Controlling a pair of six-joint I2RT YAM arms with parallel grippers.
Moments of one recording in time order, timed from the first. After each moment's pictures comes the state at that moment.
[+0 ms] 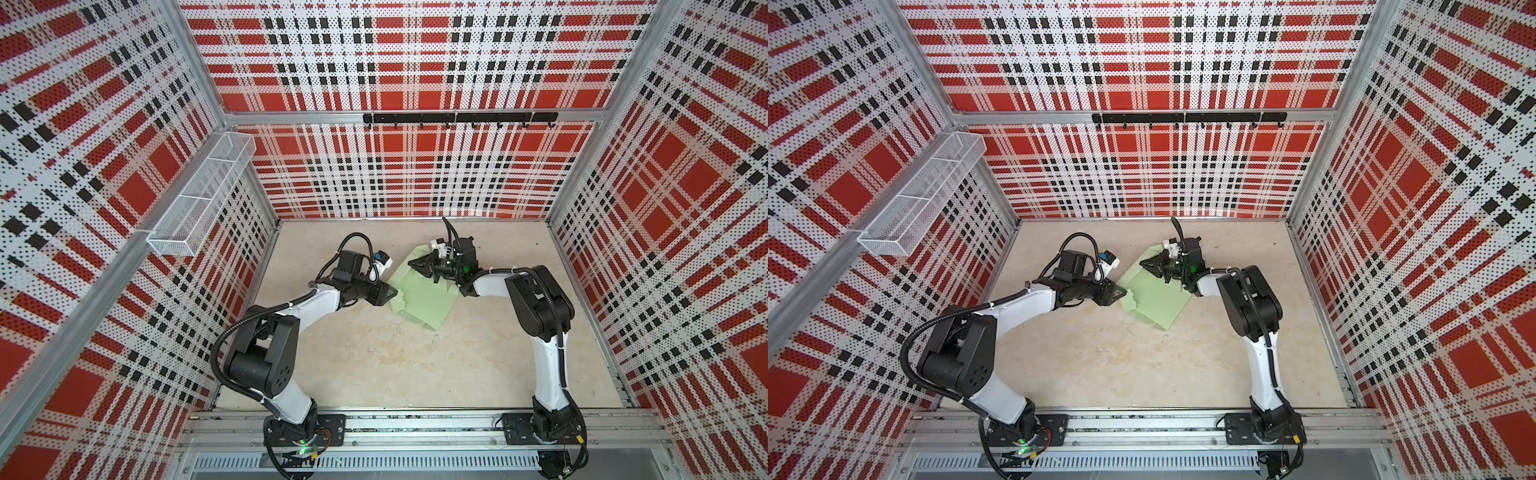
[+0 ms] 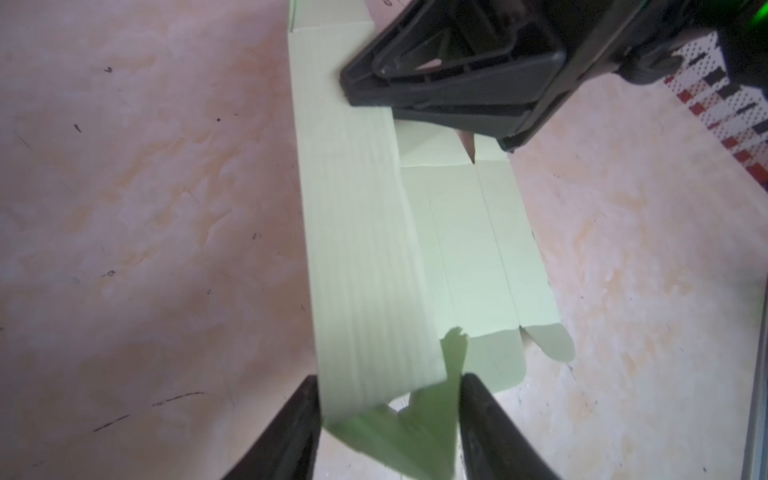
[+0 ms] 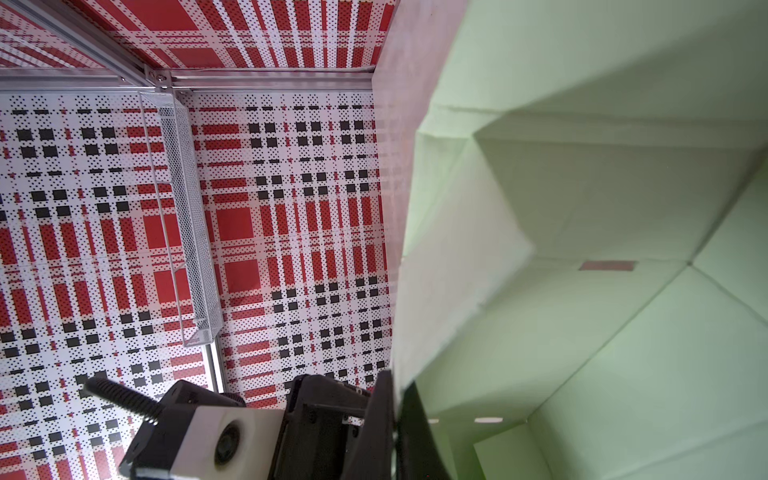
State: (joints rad) left arm -0.33 1.63 0.92 -0.11 0.52 0.11; right arm 0.42 2.15 1.25 0.59 -0.78 1.31
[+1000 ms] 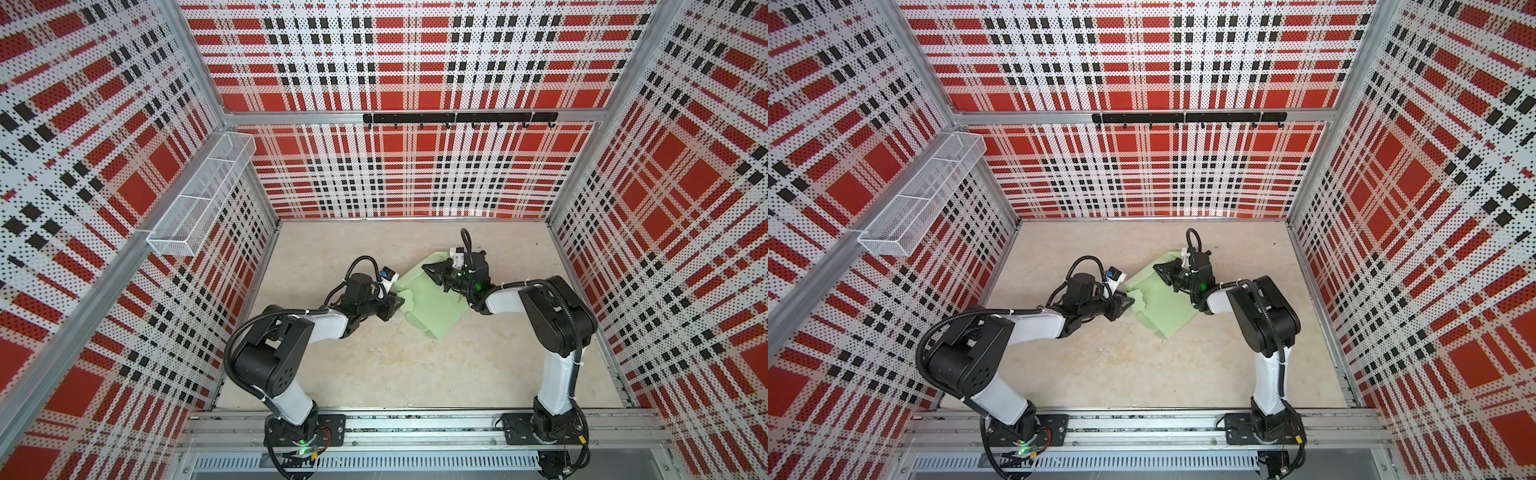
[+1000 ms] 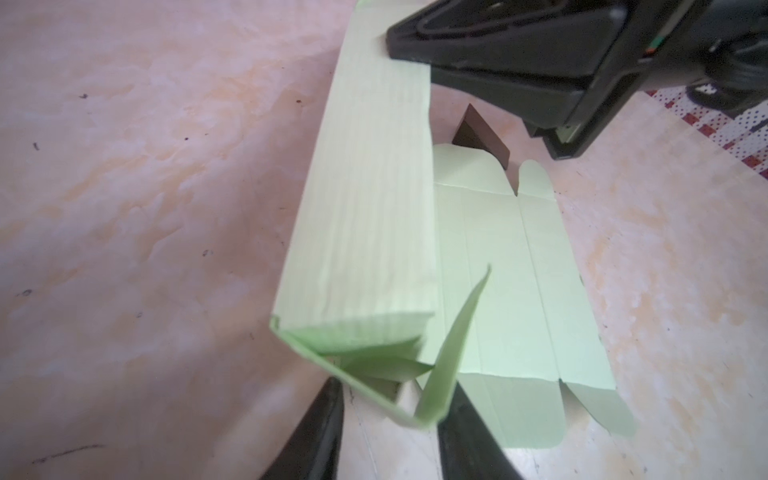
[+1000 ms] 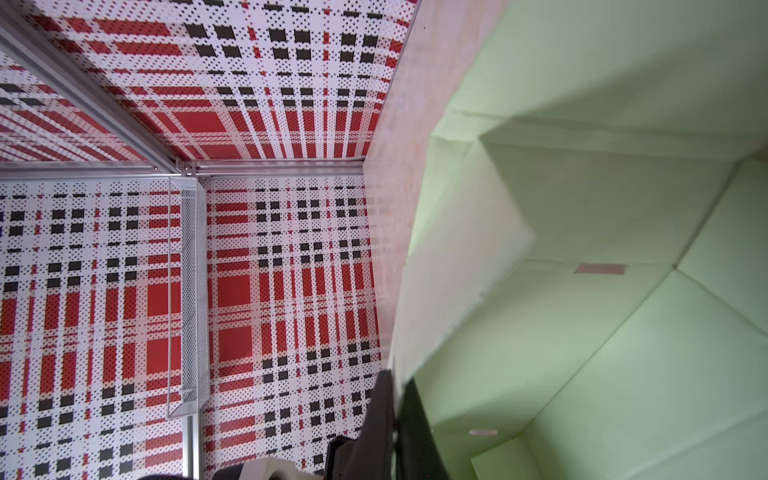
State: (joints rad) left arm -0.46 1.66 0.65 0.45 0.40 0.03; right arm 0.43 1.95 0.93 0.76 -0.46 1.36
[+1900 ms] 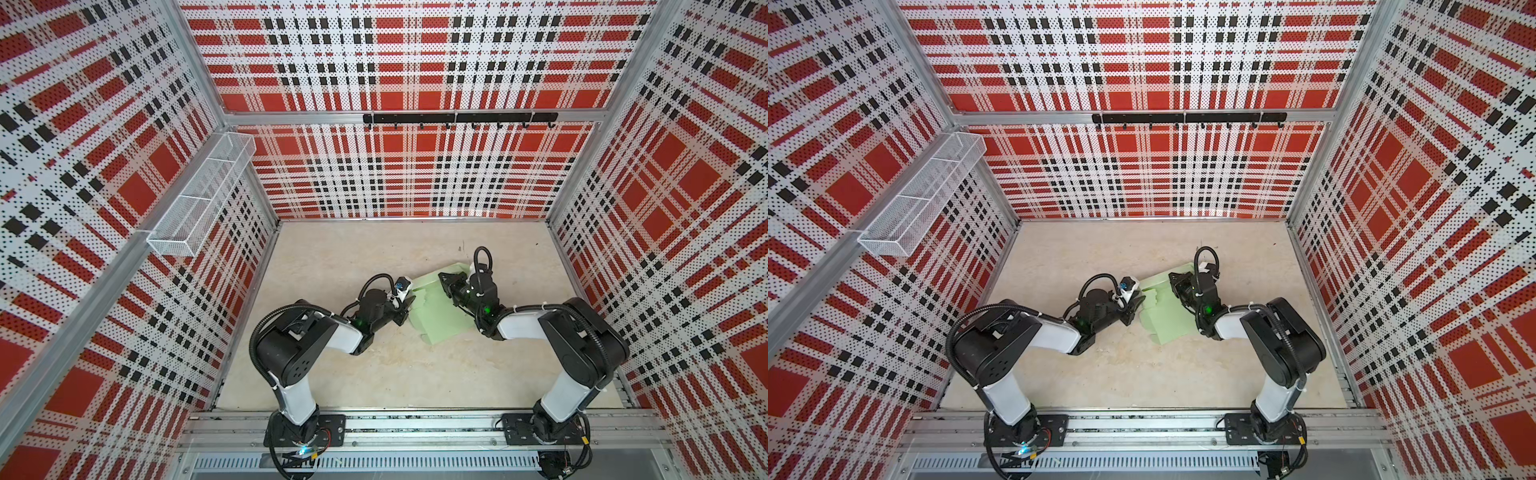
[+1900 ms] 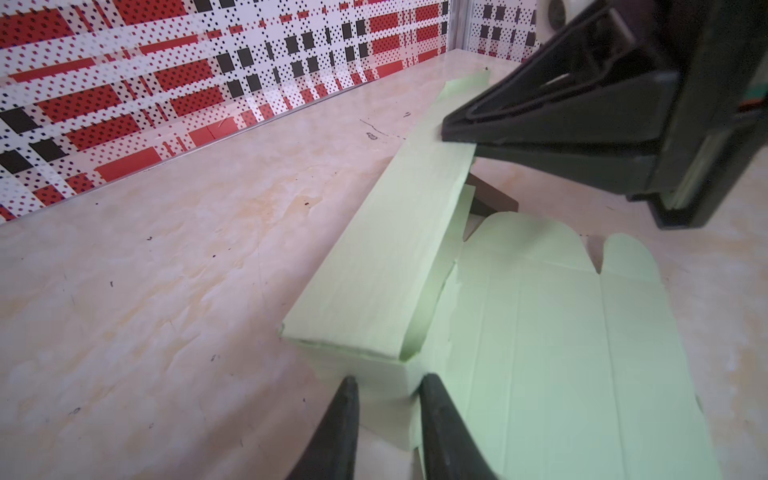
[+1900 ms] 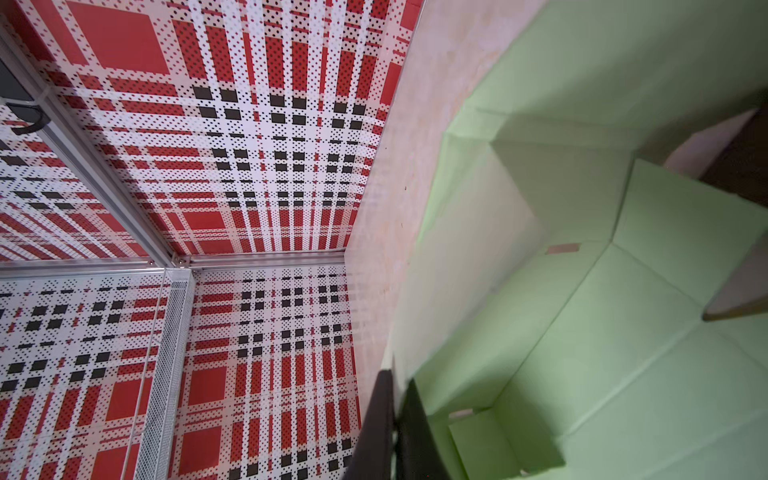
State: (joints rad) left arm -0.63 1.78 0.57 0.89 0.12 0.11; right arm 0.53 1.71 0.65 0.79 -0.03 1.40
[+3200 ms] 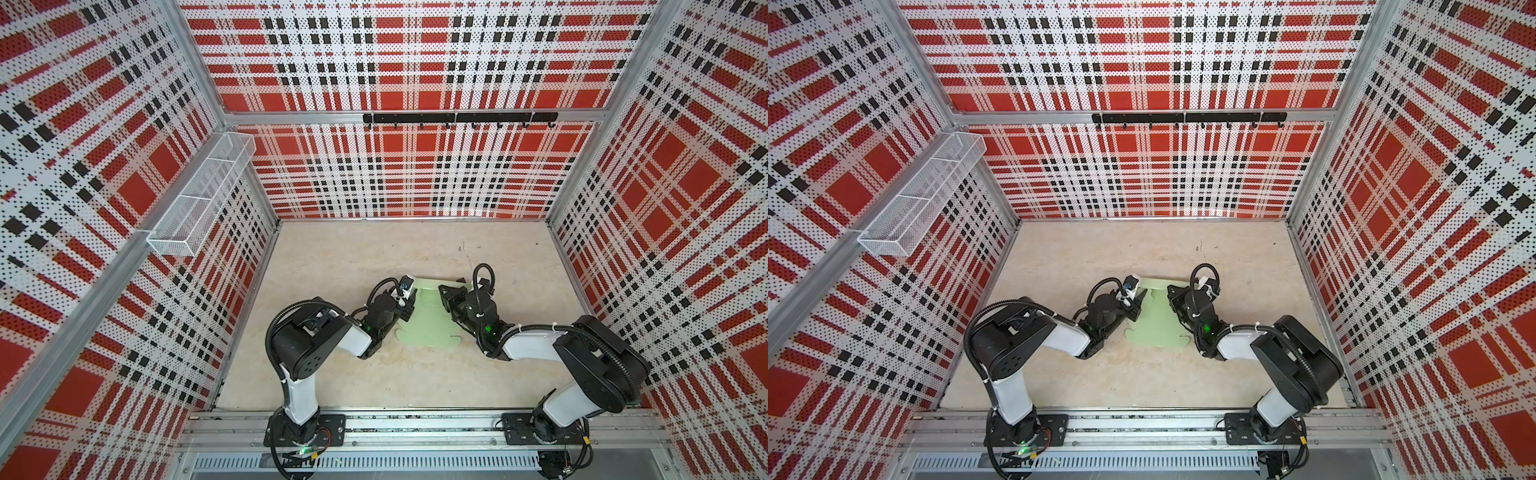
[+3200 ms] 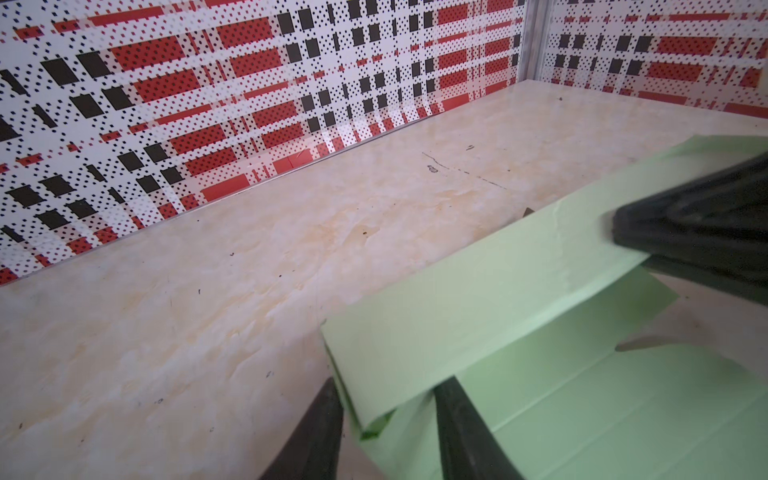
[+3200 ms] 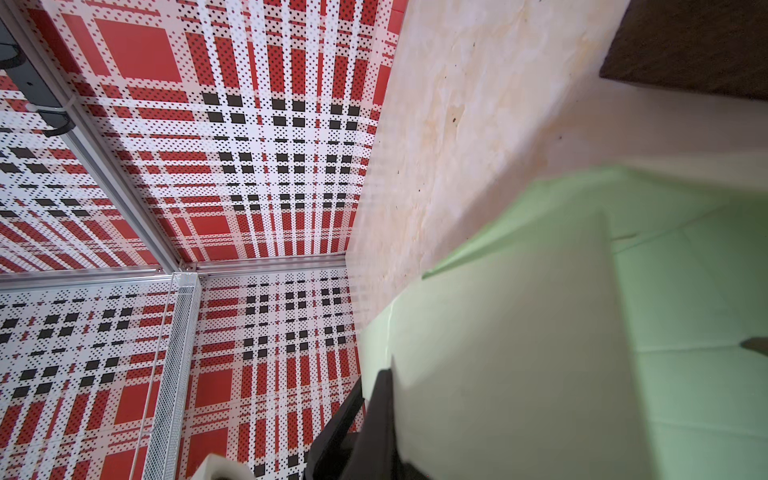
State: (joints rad) left arm -0.70 1.86 0.60 1.04 -0.16 0.10; right arm 0.66 1.57 0.52 0.77 0.15 1.48
